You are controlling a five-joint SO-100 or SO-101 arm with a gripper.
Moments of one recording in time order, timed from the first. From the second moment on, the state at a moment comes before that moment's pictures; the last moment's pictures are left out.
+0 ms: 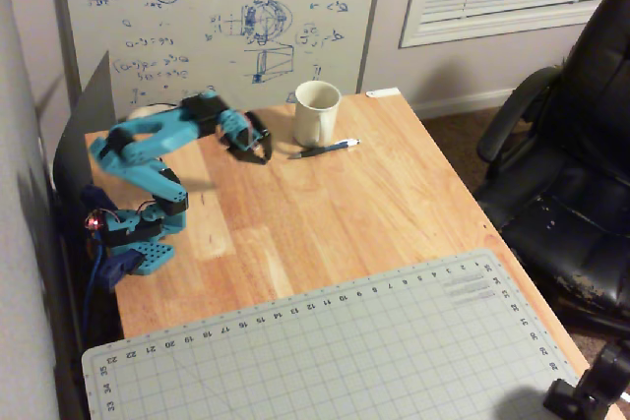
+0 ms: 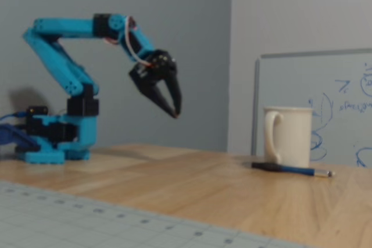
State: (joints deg) arm -11.1 126.7 131.6 49.5 -0.8
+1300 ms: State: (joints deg) arm -9.0 41.9 41.0 49.5 -0.8
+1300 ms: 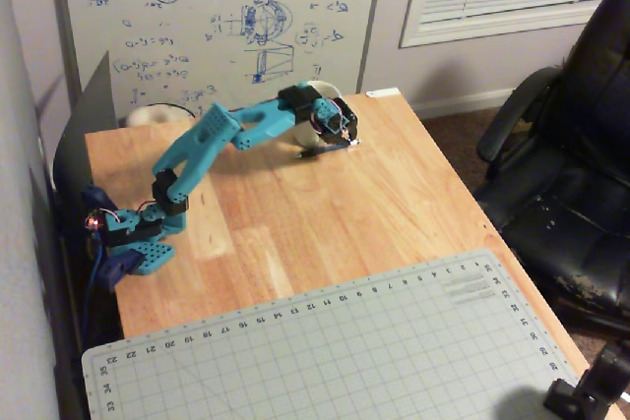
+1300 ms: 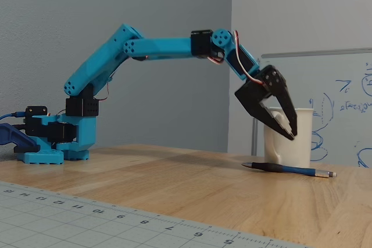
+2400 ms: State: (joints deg) arm -15.1 25.6 21.7 49.5 -0.7
